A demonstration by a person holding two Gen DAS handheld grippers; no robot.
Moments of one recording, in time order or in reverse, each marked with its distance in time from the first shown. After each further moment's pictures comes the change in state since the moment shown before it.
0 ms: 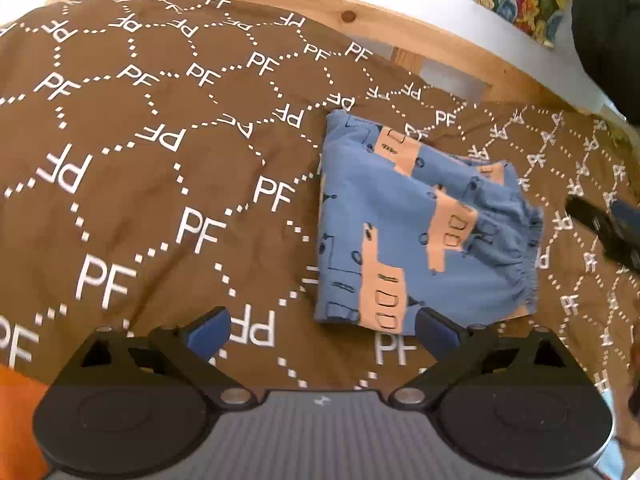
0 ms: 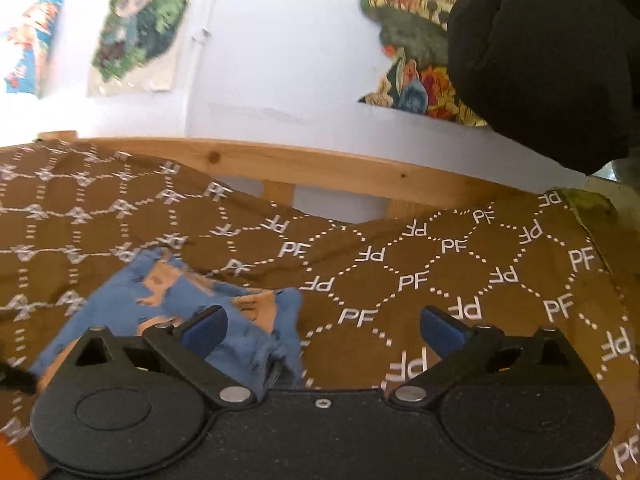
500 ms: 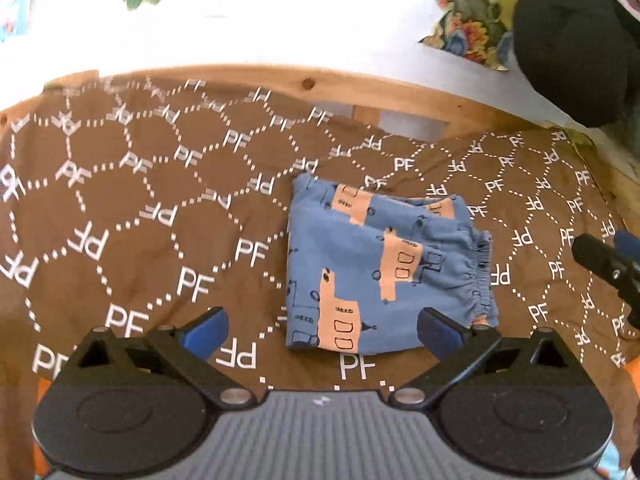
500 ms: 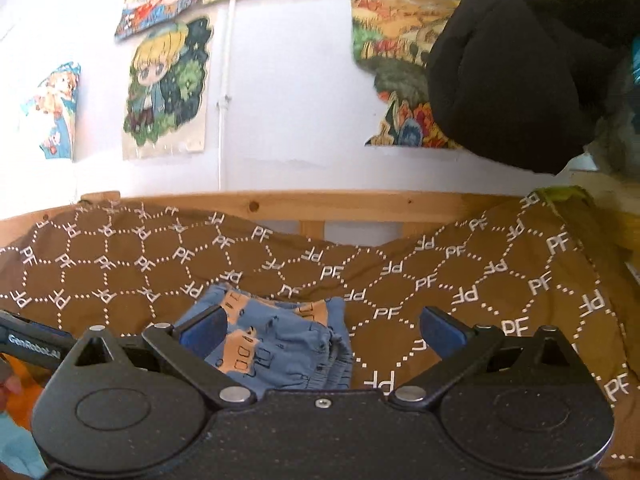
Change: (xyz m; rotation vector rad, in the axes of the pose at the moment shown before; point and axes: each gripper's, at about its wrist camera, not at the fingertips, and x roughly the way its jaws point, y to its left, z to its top) left arm -0.053 -0.042 -0.004 0.134 -0.168 0.031; right arm -0.090 0.014 -0.005 0.115 -0.118 0.051
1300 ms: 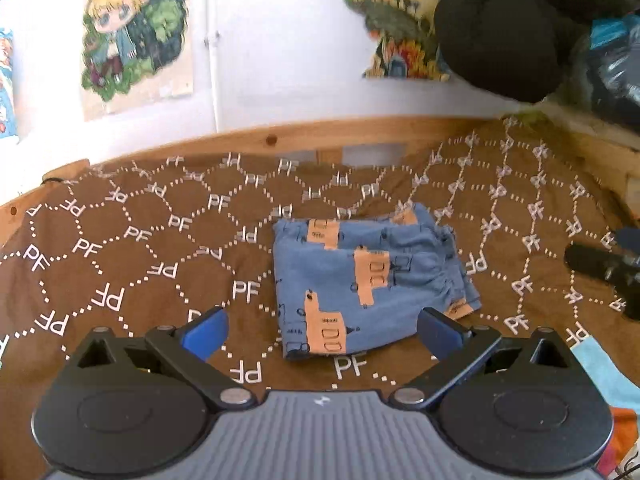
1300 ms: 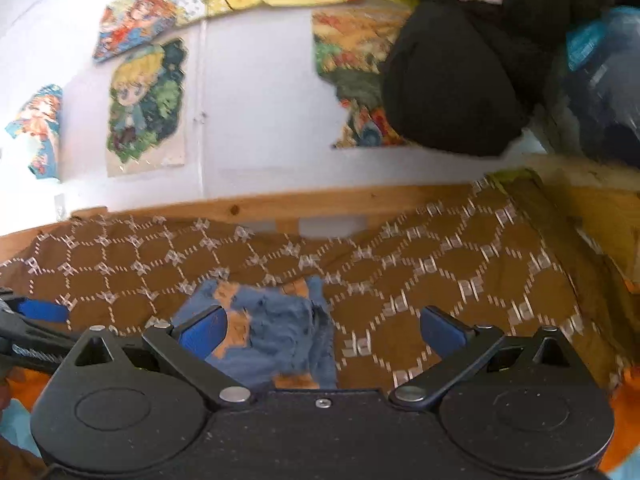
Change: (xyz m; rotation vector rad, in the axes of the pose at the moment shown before) left arm -0.045 -0.030 -0.035 0.202 -0.183 0.021; right arm -0.057 -0.001 -0.036 0.102 0.017 -0.089
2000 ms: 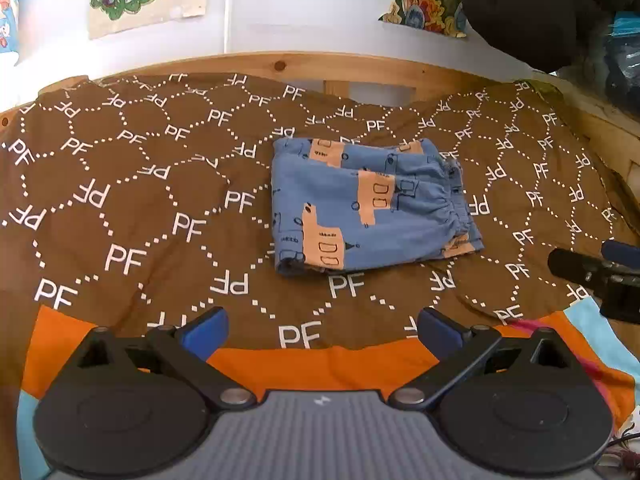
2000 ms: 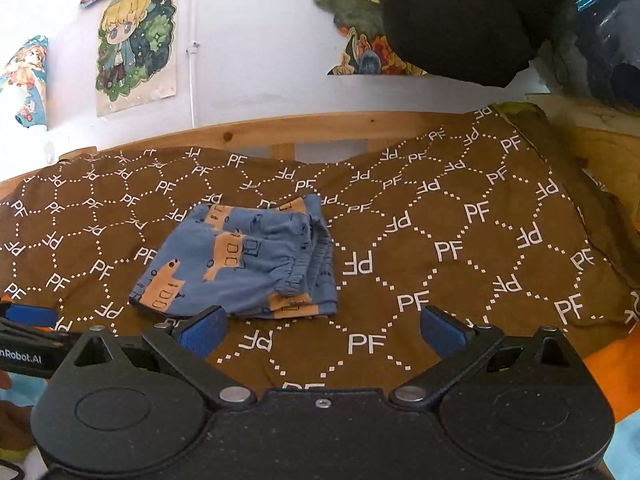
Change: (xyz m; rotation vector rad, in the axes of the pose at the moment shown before) left arm 0.016 0.014 -0.042 -0.103 0.170 -0.047; right arm 0.022 0.009 -0.029 -0.029 0.176 -0.012
